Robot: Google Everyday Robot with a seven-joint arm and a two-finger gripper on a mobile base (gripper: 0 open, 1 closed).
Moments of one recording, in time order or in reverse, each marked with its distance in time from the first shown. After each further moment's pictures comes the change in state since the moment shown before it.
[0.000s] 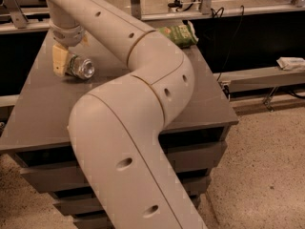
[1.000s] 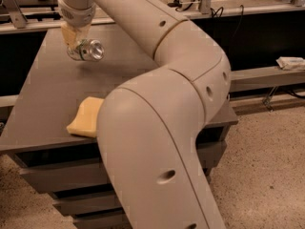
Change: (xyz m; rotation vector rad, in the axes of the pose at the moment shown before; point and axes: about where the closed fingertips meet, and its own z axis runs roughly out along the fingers) arm 0.000 -0.026 -0.066 0.081 -0.180 0.053
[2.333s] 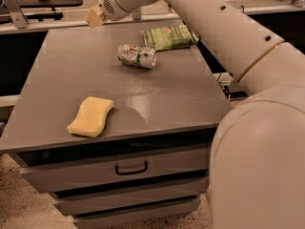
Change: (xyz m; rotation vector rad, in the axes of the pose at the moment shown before) arm 0.027 -0.036 -0.077 -0.043 -0.513 0.096
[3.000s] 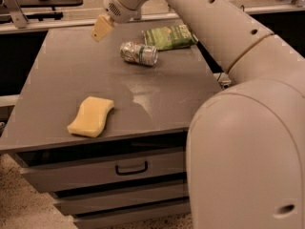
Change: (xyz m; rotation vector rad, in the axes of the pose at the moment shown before) arm 0.039 -0.017 -0.005 0.011 0.215 -0.057
